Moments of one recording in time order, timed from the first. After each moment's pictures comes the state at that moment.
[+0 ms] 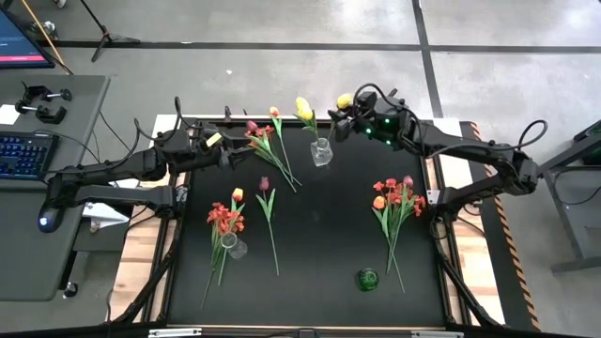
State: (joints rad) left arm 0.23 0.76 0.70 -0.05 -0.14 -0.44; right arm -0.38 1.30 1.10 -0.03 0.23 0.33
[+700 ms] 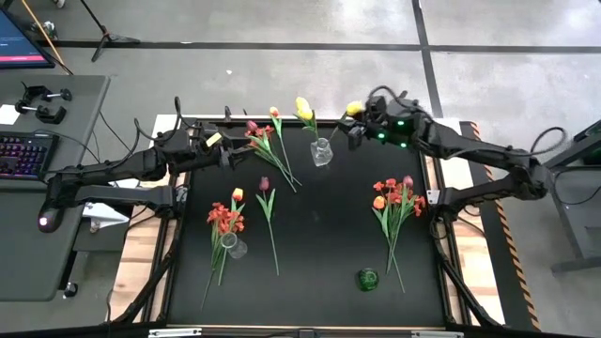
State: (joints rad) left arm 0.23 0.76 0.70 -0.05 -0.14 -0.42; right arm -0.37 1.21 1.10 -0.19 0.14 0.35
